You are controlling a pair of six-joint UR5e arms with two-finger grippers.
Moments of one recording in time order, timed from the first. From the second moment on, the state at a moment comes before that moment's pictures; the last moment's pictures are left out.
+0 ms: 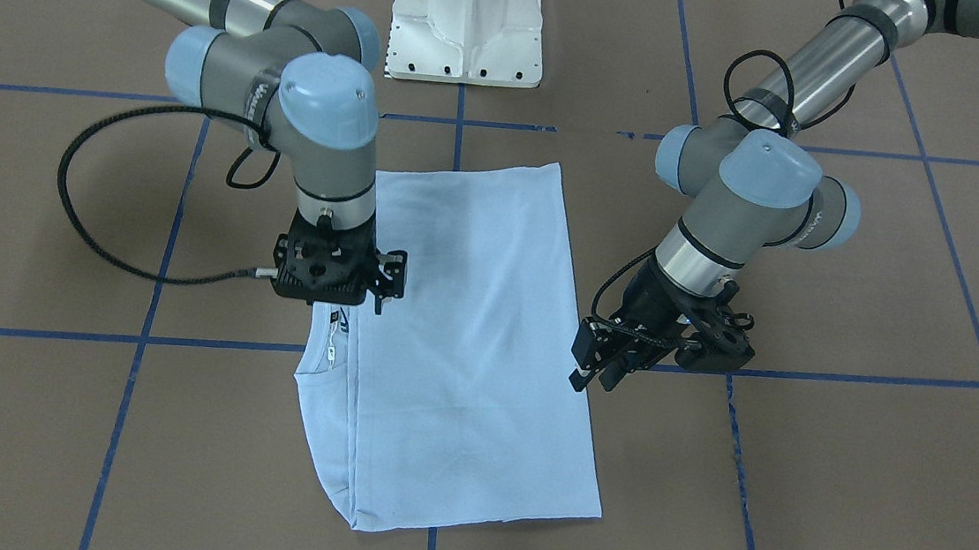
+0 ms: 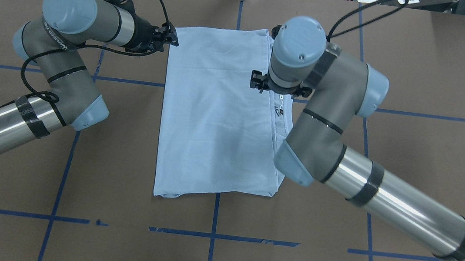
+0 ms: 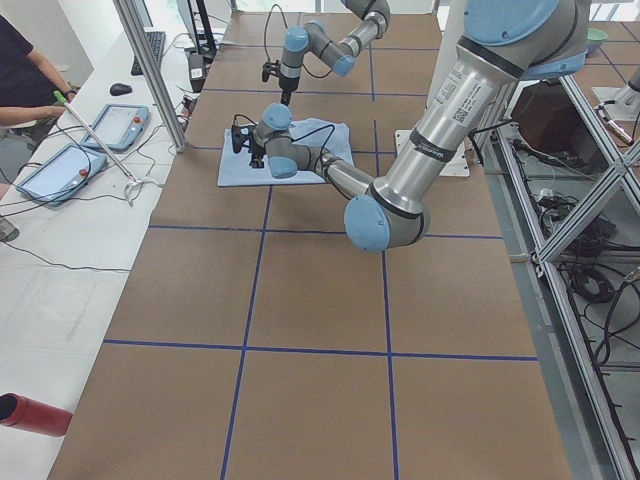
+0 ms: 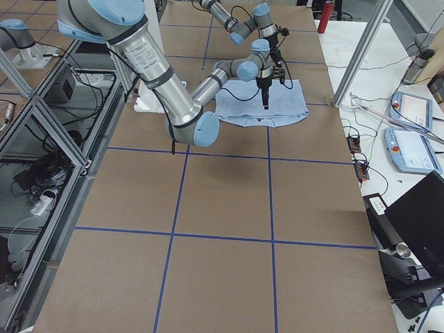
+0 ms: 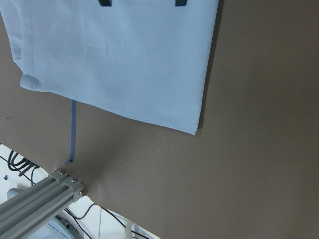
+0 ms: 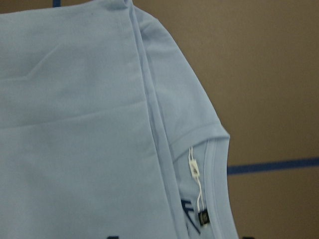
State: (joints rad) left arm -0.80 -2.19 -1.35 -2.41 -1.86 -1.48; right arm 0.62 -0.86 1.61 -1.55 1.75 1.29
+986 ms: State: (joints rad) left arm -0.79 -2.19 -1.35 -2.40 -1.86 -1.48; right arm 0.34 -1.15 1.80 -1.38 1.59 2.05
